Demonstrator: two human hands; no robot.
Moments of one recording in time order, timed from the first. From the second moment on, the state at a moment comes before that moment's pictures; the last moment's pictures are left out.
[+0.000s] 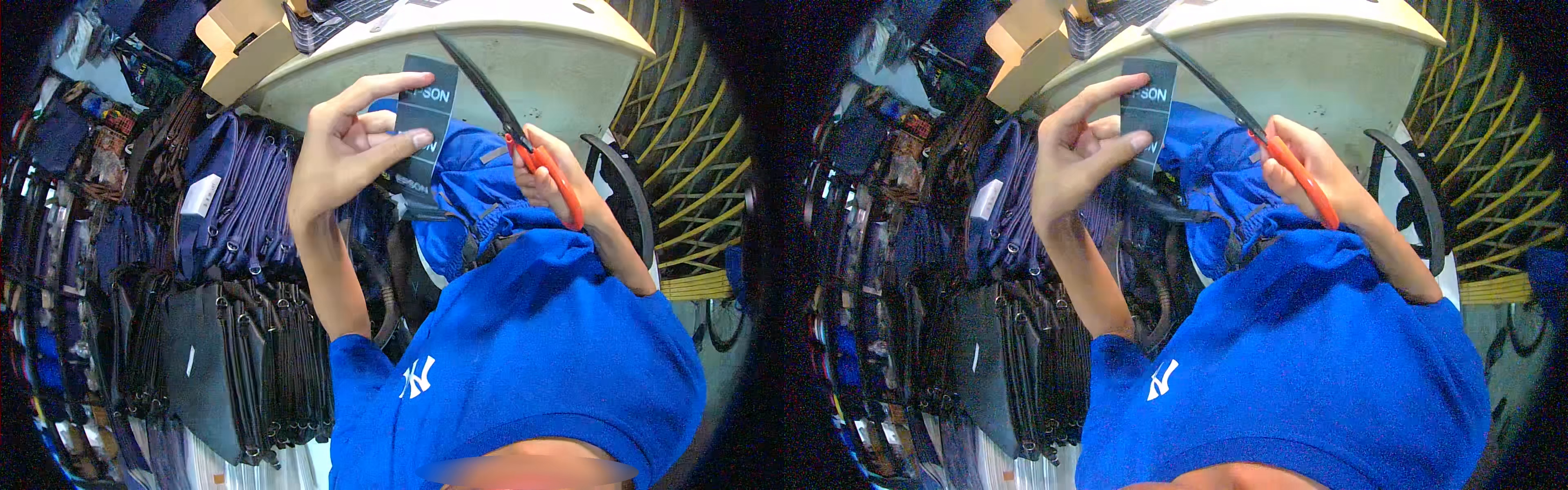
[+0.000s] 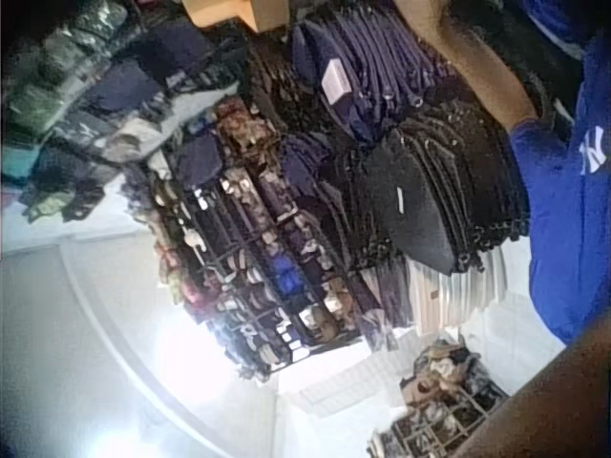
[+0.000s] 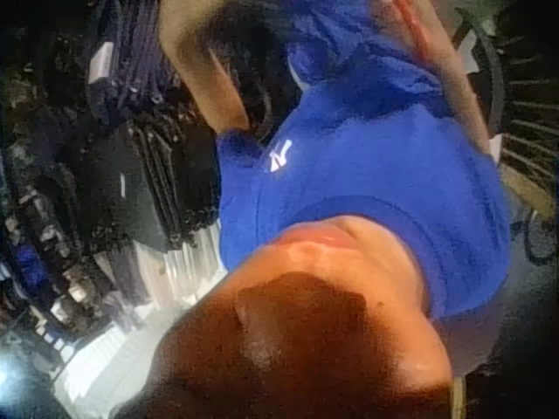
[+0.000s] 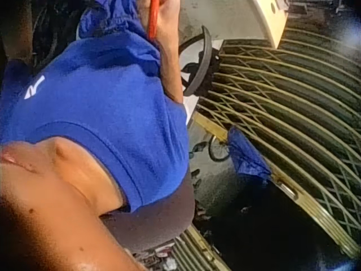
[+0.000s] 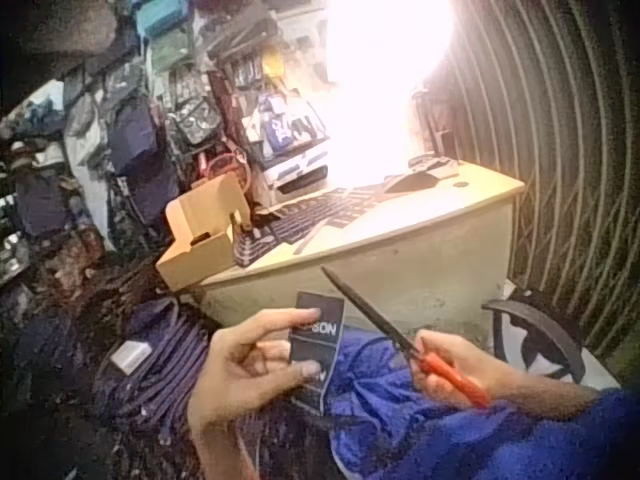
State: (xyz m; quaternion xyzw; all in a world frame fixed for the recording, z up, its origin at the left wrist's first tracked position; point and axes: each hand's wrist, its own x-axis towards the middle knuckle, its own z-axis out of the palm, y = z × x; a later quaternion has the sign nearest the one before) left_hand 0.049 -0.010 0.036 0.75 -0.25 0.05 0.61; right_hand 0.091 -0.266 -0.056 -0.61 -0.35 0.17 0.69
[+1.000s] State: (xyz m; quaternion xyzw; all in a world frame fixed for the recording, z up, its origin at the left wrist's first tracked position) left_hand 0.048 -0.013 0.035 0.78 -0.28 0.00 0.55; right_hand 0.105 -0.305 -0.029 -0.74 -0.46 0.23 0.43
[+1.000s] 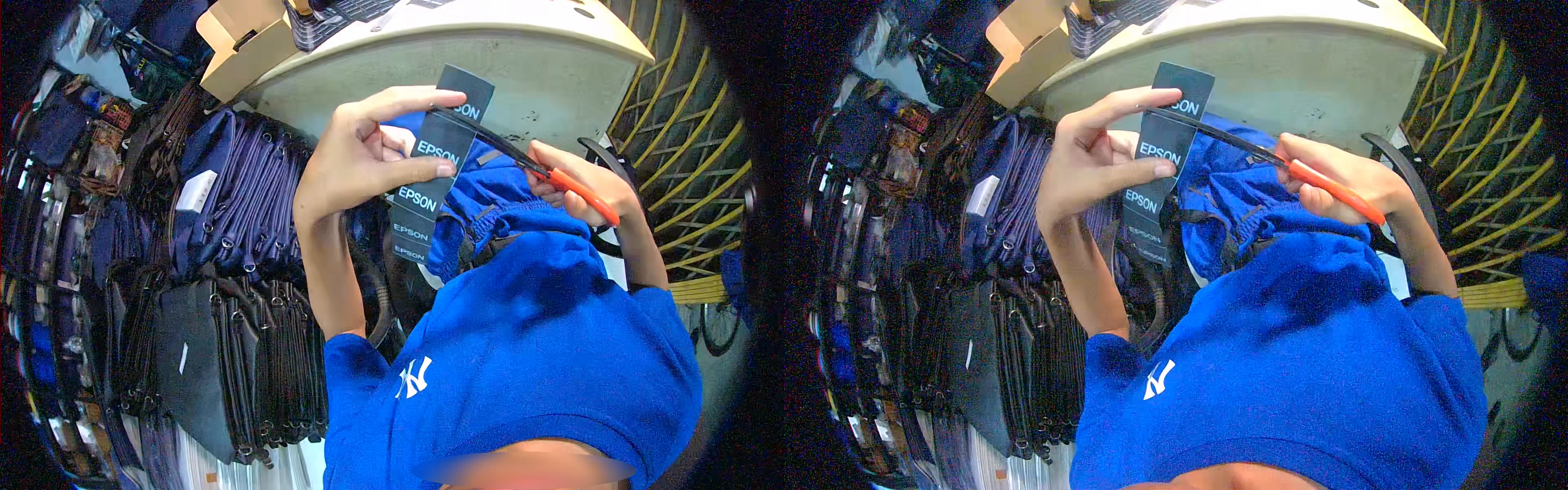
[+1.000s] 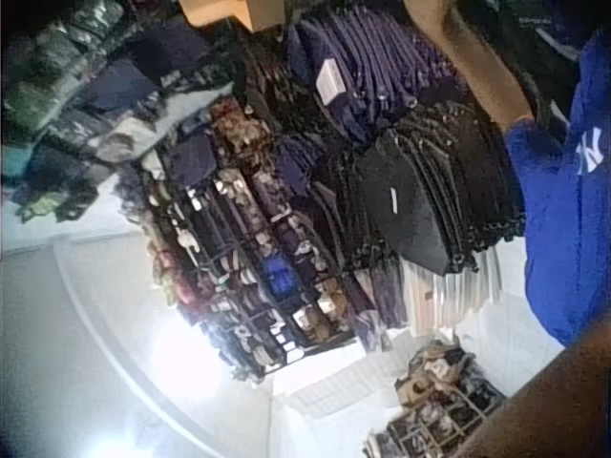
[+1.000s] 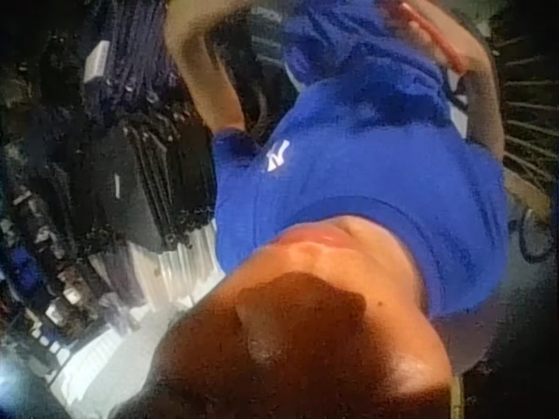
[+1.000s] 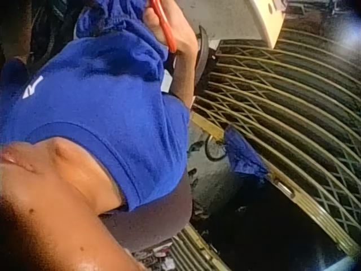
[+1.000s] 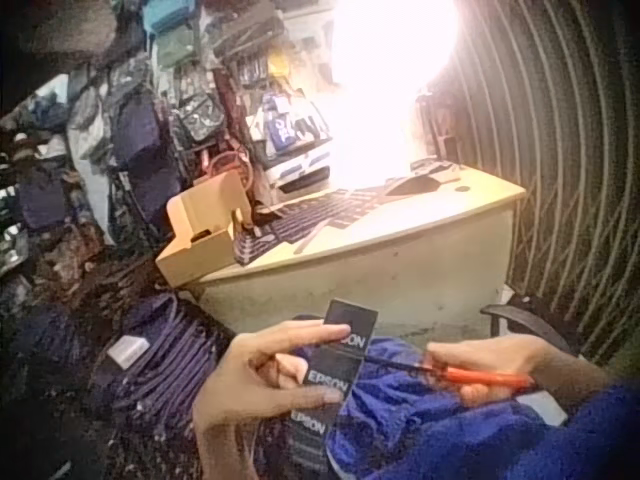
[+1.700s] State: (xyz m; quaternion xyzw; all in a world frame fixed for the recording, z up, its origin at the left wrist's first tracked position) left_hand 0.048 -0.016 0.033 0.78 -0.29 -0.03 0.55; right_hand 0.102 -0.304 -0.029 -0.74 -0.48 0.22 0.42
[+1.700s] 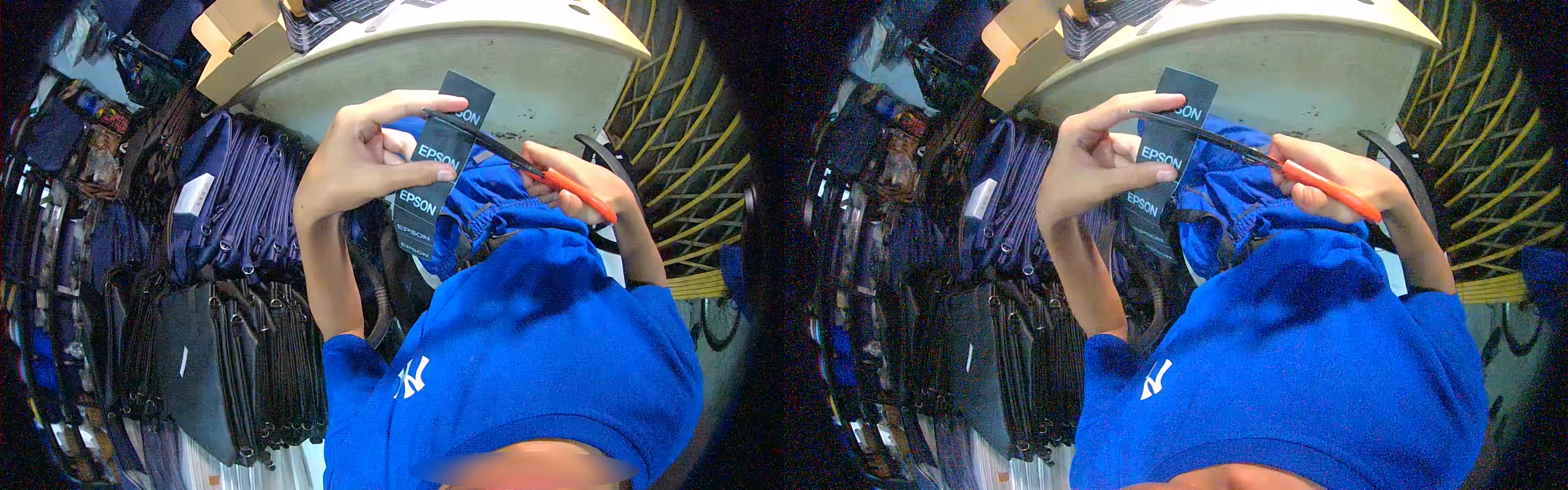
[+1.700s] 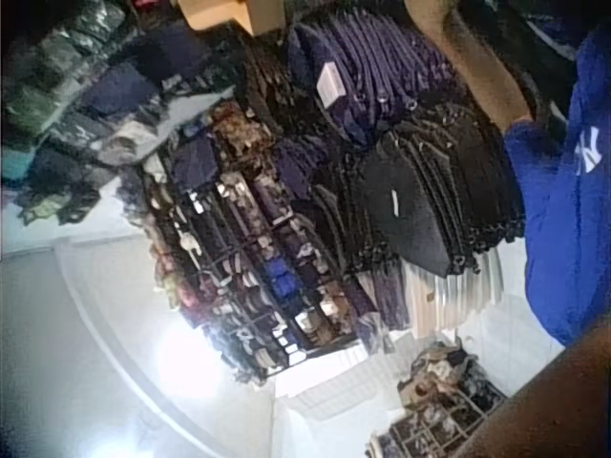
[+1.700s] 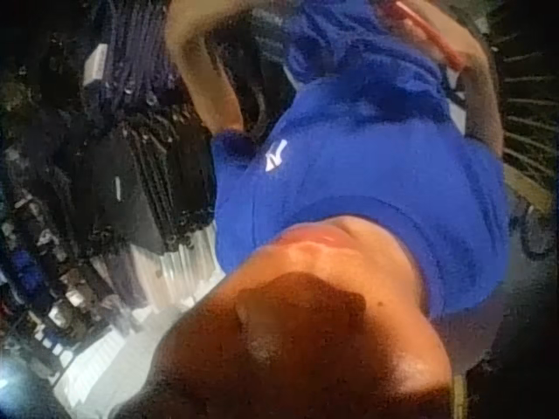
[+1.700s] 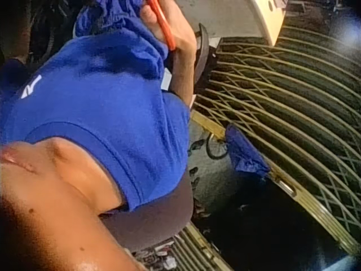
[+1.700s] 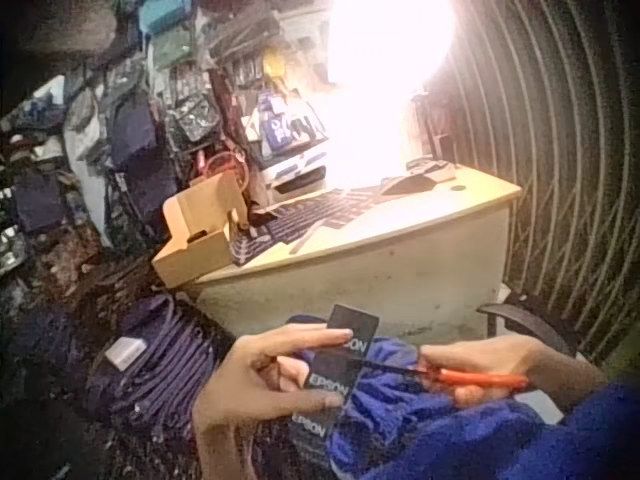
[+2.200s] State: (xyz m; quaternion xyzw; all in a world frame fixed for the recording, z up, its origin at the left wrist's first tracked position) left_hand 0.046 -0.018 0.031 0.76 -0.29 -0.04 0.57; right_hand 0.101 -0.304 -0.036 -0.72 -0.47 0.23 0.46
